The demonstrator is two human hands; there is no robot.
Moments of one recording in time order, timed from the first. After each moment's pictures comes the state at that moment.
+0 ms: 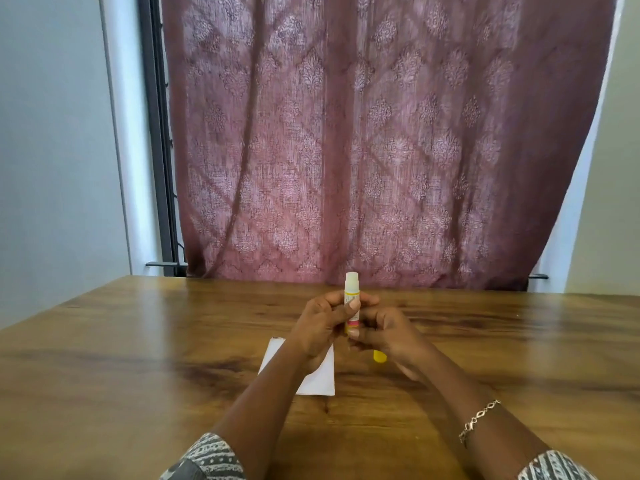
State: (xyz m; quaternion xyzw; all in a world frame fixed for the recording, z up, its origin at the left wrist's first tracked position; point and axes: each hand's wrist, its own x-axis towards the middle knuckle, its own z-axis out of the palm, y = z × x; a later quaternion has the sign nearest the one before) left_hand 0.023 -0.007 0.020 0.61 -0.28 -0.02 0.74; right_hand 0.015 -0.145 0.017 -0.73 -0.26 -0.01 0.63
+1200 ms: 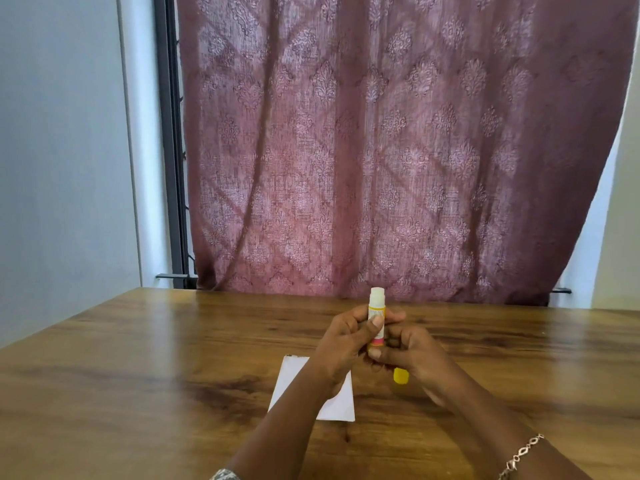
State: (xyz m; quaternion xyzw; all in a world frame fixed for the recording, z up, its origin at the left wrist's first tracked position) left_hand 0.024 -0.011 0.018 0.59 -0.33 -0.02 0.73; right_hand 0.019 -0.147 0.015 -0.75 -0.25 -0.04 0.61
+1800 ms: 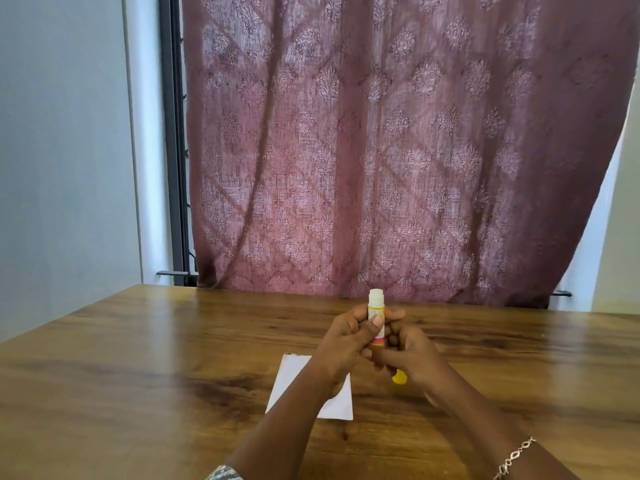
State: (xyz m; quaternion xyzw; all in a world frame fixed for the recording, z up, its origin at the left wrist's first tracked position) left_hand 0.016 -0.013 0.020 0.60 -0.32 0.00 0.73; right_hand 0.020 -0.142 0.013 -0.78 -0.20 -0.08 0.59
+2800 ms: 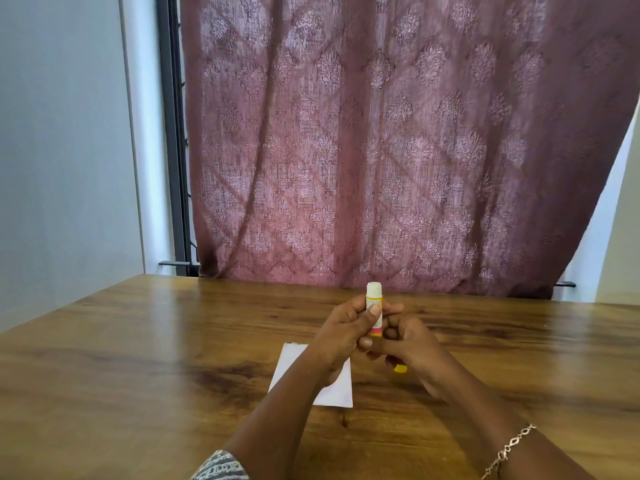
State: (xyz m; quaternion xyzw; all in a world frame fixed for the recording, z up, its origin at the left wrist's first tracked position) left_hand 0.020 -0.011 0.019 0.62 -0.29 -0.02 0.73; right_hand 0.017 -0.143 0.014 -0.77 -0.20 -0.03 0.61
